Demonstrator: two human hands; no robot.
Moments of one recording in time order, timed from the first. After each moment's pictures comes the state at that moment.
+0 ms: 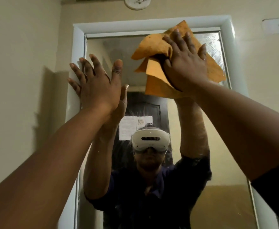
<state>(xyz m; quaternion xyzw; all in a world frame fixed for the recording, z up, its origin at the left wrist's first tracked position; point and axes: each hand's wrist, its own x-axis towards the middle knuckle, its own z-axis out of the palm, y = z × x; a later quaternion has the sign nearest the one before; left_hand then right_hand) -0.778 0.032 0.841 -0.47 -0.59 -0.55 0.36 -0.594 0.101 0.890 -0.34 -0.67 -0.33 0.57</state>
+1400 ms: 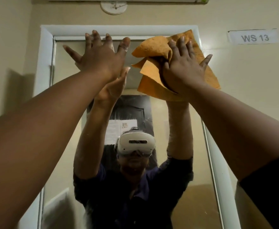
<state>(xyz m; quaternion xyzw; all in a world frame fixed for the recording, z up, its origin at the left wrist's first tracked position) -0.723 0.048 0.917 -0.50 -0.60 -0.44 0.44 -0.542 0.106 0.891 -0.45 -0.63 -0.29 0.56</state>
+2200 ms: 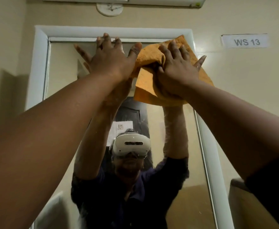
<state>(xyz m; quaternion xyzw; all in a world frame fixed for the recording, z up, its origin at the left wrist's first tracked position) -0.693 0.054 0.915 -0.51 -0.59 -0.42 0.47 -0.536 0.101 0.891 -0.45 -0.65 -0.31 0.53</state>
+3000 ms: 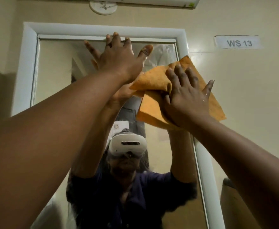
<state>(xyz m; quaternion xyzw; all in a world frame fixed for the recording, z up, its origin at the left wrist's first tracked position) -0.664 0.059 0.911 -0.53 -0.58 -0.39 0.49 -0.515 0.105 0.819 -0.47 -0.63 -0.33 0.52</state>
